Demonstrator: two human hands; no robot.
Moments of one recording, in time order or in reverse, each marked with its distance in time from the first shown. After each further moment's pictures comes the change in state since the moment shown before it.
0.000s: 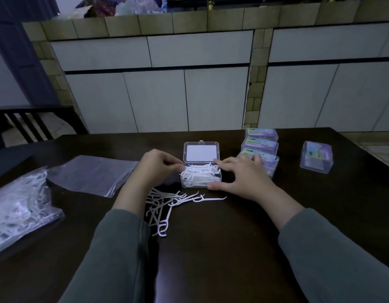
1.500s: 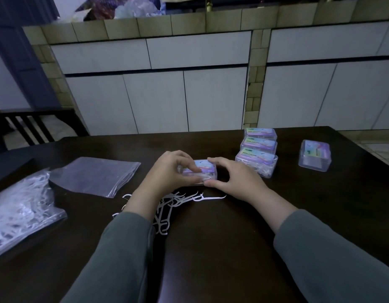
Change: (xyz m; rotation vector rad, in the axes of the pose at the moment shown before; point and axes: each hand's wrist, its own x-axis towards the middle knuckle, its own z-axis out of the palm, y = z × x) left_hand -0.011 0.011 0.014 0.078 -0.046 0.286; right_hand 0.002 -0.002 0.019 0.340 0.093 -0.010
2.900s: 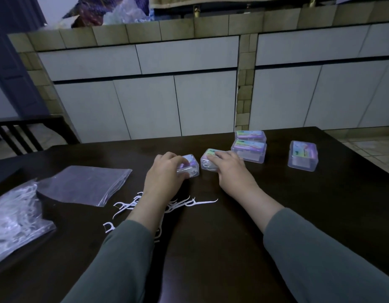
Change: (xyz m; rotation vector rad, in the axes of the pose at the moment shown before) left_hand 0.011 0.007 0.022 0.330 0.202 -0.094; right_hand 0.017 0.001 -0.001 -0.237 0.111 0.066
